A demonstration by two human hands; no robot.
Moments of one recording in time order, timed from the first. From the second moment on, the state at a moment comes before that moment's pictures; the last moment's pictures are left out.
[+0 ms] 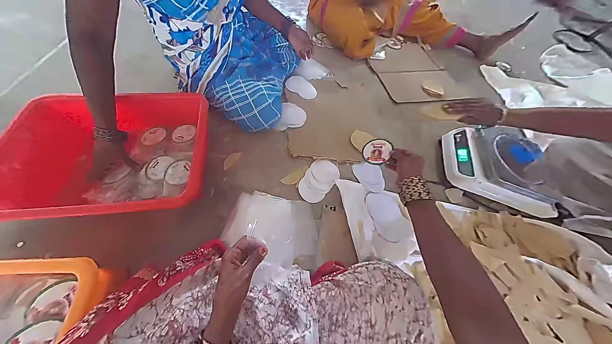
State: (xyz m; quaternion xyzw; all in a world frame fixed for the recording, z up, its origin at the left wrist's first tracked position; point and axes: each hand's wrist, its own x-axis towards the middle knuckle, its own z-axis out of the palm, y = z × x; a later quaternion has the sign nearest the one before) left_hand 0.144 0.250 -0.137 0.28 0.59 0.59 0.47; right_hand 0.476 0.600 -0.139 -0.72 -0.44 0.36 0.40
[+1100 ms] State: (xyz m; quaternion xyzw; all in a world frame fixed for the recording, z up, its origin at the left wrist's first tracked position) left_hand 0.143 0.247 -0.142 0.28 0.58 0.57 0.51; right_hand 0.475 0.667 -0.177 -0.78 -0.58 0.22 0.09
